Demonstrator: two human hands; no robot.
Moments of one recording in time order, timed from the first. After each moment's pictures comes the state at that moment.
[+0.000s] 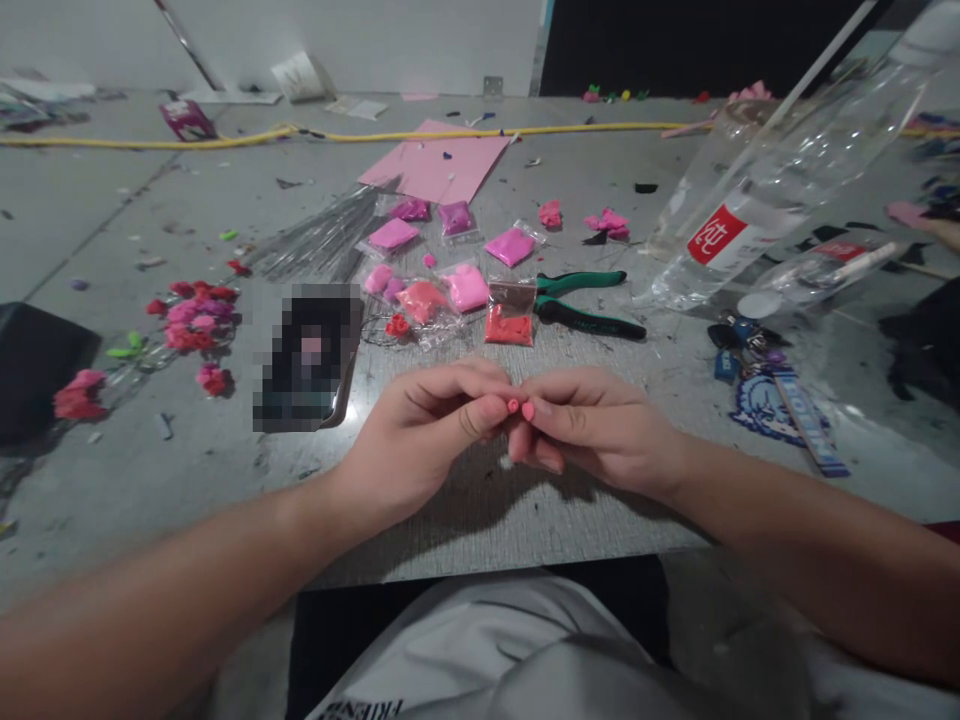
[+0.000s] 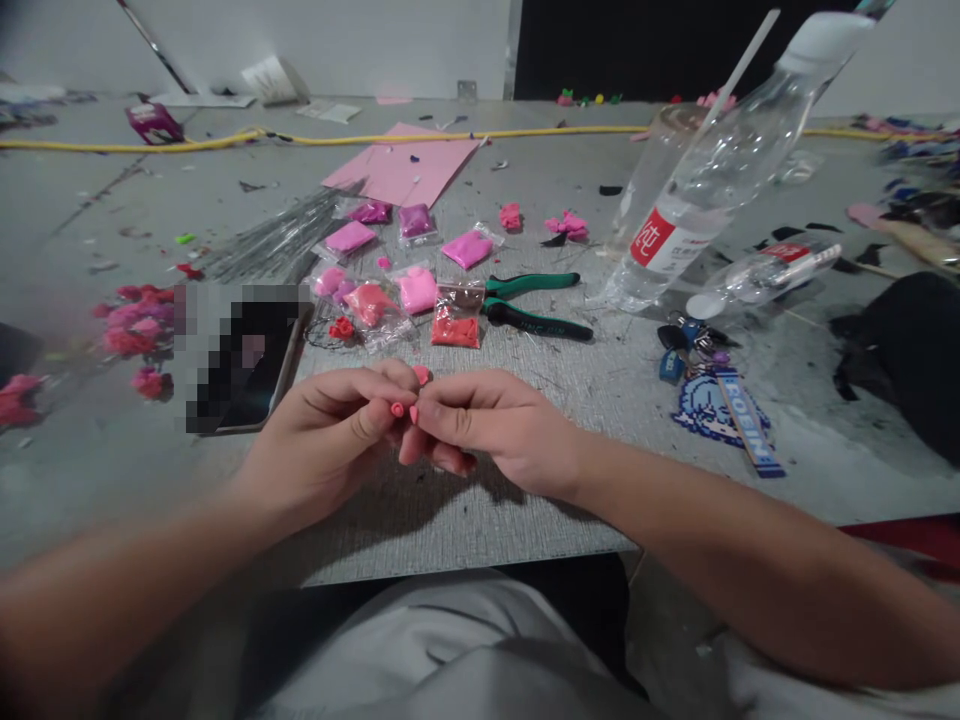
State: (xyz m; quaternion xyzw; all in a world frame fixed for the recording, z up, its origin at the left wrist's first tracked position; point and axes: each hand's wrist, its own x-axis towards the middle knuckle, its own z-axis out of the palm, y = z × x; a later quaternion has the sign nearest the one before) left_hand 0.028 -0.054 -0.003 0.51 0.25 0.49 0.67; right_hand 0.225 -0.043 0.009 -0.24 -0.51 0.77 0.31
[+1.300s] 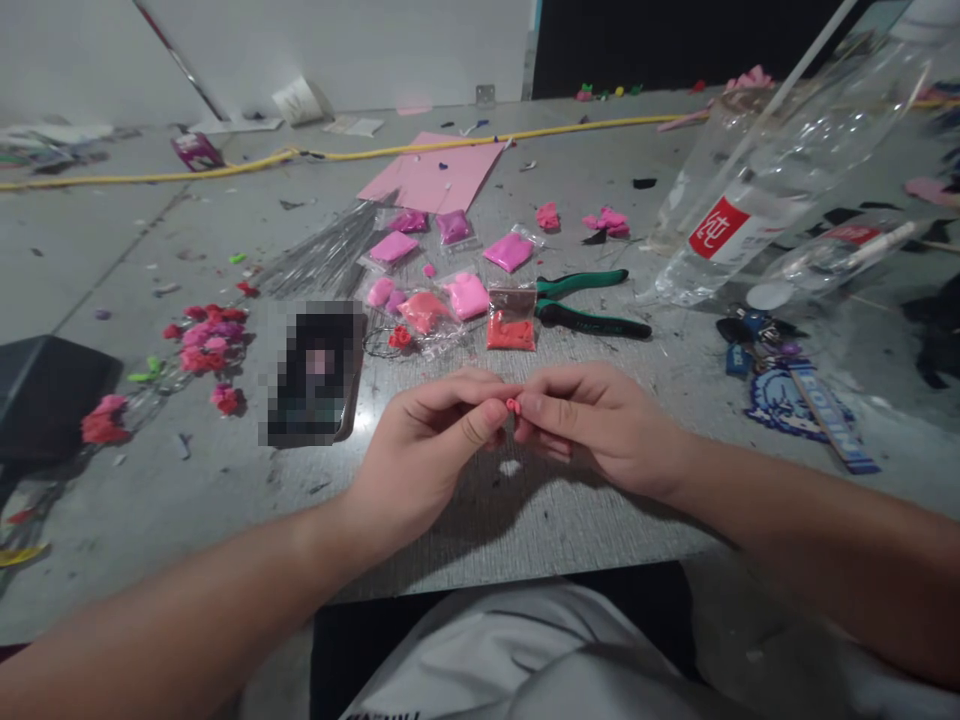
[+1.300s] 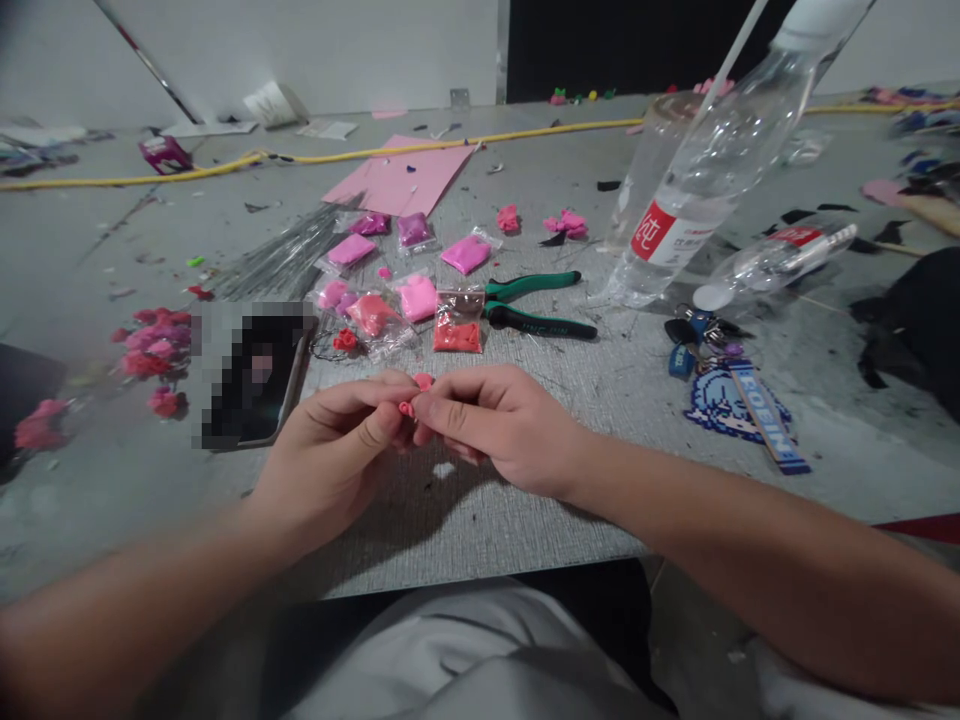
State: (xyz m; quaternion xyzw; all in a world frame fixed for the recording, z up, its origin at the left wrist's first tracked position) left_hand 0.030 -0.057 -0.010 0.48 0.28 0.52 0.65; right_hand 0.221 -0.041 0.004 -0.27 -0.50 0.74 0.36
